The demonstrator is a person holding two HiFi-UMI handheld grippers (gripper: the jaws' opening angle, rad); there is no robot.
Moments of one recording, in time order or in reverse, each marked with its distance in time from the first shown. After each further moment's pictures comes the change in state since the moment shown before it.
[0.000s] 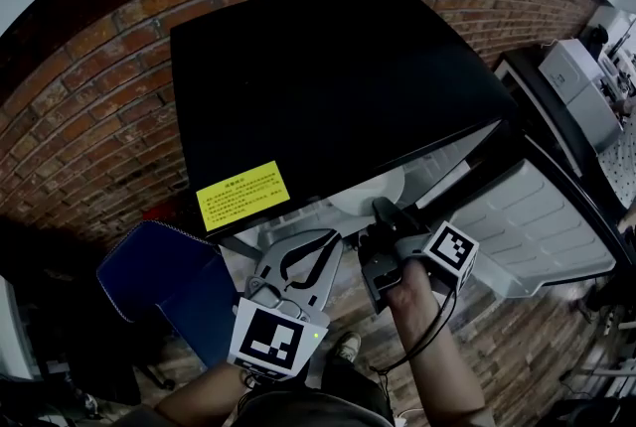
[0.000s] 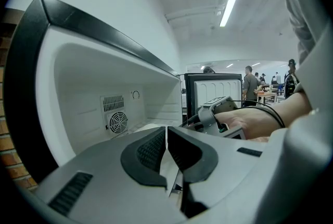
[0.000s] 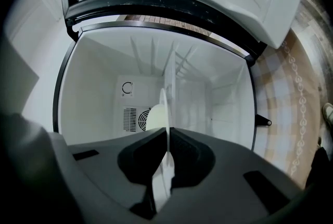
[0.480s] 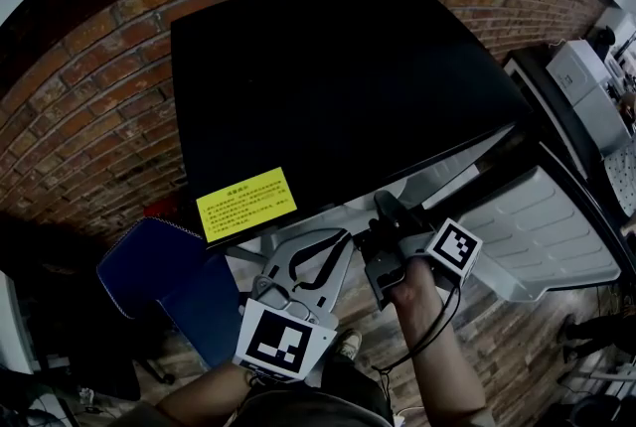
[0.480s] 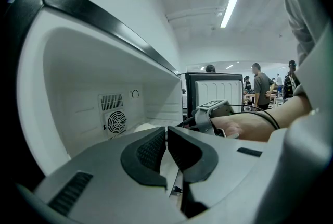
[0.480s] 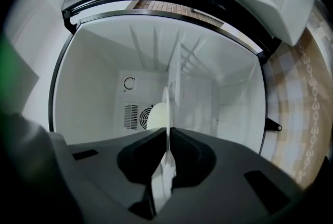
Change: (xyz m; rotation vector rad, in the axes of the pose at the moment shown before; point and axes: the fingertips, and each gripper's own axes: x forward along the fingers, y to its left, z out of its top) left arm 0.010 0.001 0.001 -0.005 -0.005 -0.014; right arm 0.018 0.004 0.001 -0.043 0.038 0.056
